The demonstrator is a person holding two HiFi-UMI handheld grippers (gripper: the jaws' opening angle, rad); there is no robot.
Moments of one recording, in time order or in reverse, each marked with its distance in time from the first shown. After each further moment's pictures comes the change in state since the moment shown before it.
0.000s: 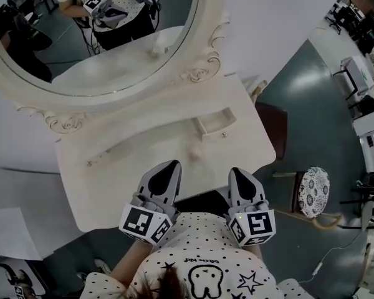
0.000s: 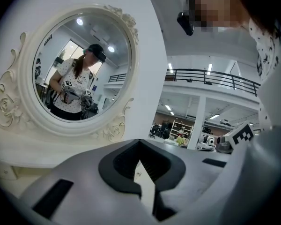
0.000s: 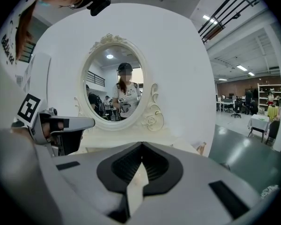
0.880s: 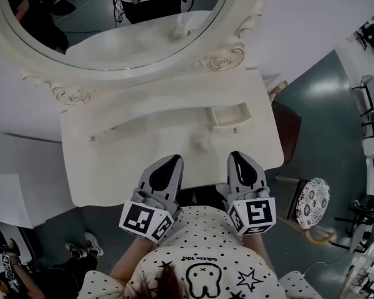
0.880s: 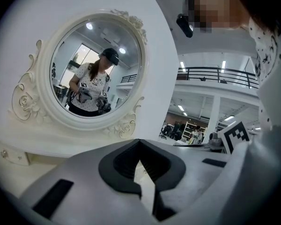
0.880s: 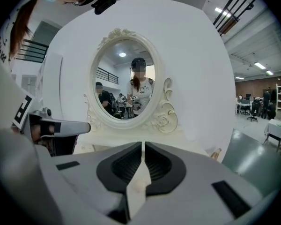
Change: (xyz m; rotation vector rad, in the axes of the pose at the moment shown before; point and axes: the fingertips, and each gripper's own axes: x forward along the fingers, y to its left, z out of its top) left arm -0.007 0.010 -0.012 -0.052 -0.001 0.164; right arm 0.047 0.010 0.011 -0.080 0.031 0.167
